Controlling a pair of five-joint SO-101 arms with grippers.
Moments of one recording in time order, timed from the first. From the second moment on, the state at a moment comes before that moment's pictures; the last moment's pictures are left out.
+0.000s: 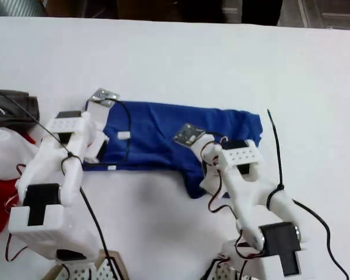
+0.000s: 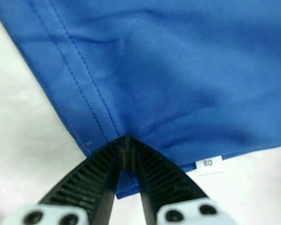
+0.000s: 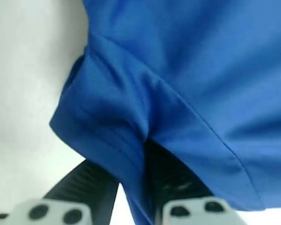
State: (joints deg) left arm -11.6 8.6 29.7 59.4 -22.8; right arm -14.2 -9.2 49.1 61.2 42.4
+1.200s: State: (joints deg) left arm -11.6 8.6 29.7 59.4 -22.8; right arm -11.3 19.5 -1.7 70.7 48.2
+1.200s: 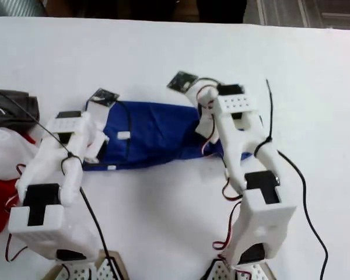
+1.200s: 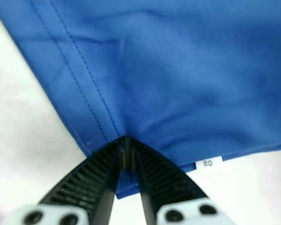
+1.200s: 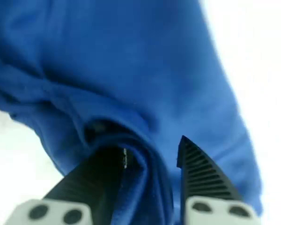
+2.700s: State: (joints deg) left arm -11.6 8.6 29.7 59.4 -22.8; right arm -10.2 27.7 -11.3 82.8 39.3
